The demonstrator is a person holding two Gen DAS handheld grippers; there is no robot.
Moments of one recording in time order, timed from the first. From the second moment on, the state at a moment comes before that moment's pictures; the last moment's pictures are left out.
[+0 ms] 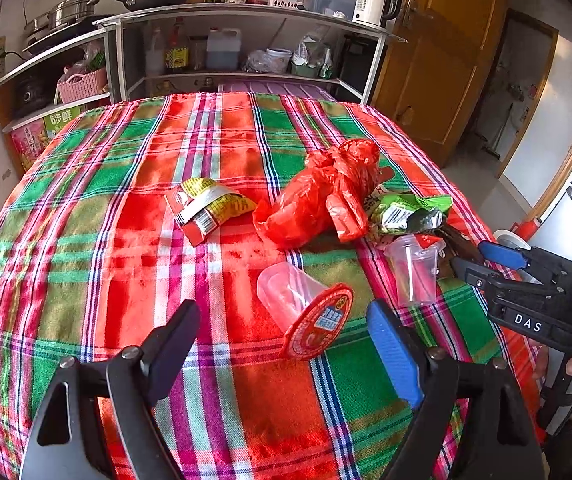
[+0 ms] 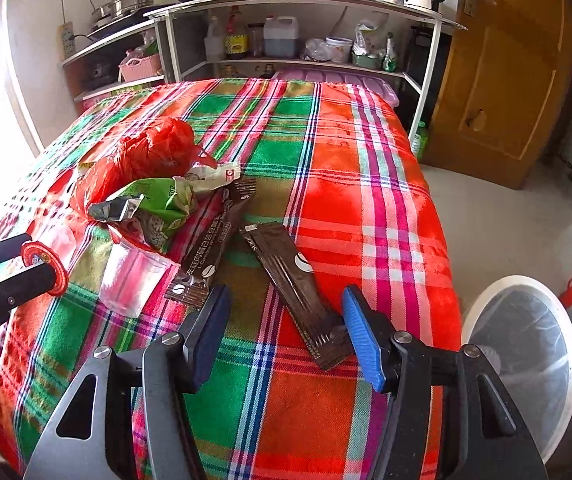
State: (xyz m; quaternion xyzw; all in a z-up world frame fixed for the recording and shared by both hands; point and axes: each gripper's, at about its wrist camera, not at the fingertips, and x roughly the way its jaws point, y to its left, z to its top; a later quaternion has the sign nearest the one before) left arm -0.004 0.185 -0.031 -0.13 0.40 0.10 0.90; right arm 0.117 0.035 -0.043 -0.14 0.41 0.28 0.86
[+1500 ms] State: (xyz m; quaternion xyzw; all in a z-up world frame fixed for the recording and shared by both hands) left arm -0.010 0.174 -0.021 -0.11 0.38 0.09 0.91; right arm 0.110 0.021 -0.037 -0.11 0.40 0.27 0.87
